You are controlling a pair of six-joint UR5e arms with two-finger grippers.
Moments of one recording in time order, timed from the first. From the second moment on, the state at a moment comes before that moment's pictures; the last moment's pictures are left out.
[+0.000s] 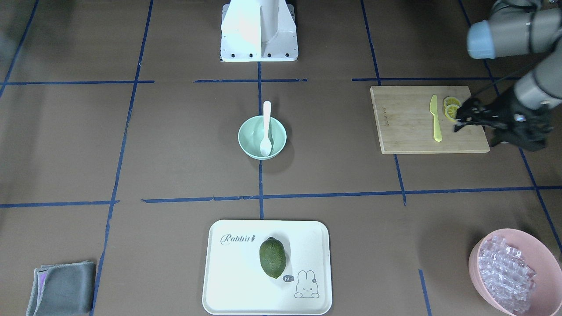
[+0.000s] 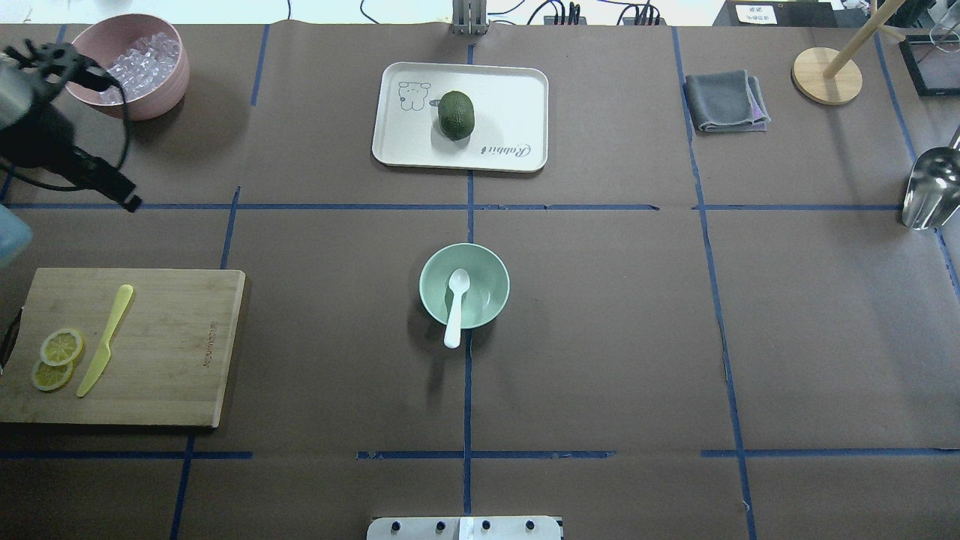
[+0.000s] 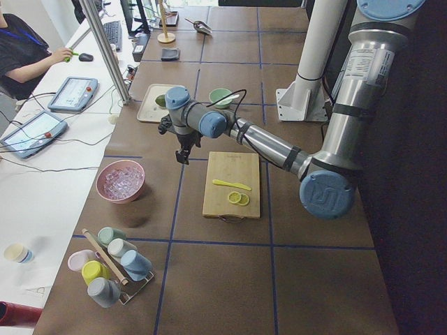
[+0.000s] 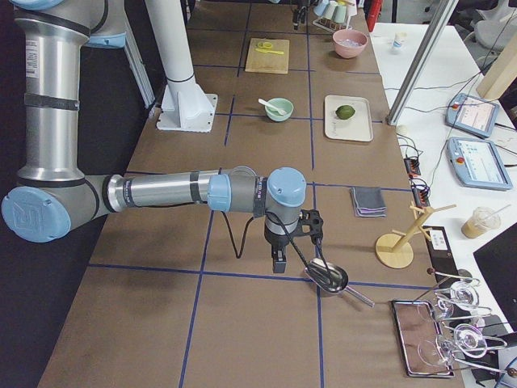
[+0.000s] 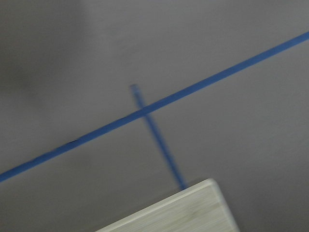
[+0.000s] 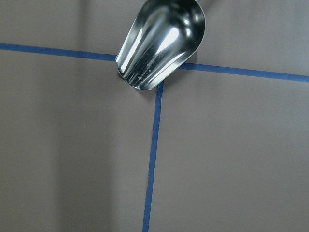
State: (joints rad) left arm -1.21 -1.74 -1.80 -1.56 -2.35 -0.10; right arm 1.56 -1.67 1.80 -1.72 2.29 -0.10
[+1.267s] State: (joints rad) left arm -1.52 -1.53 -1.68 -1.57 -2.31 0.12; right arm 1.56 -1.67 1.78 -1.72 2.29 -0.10
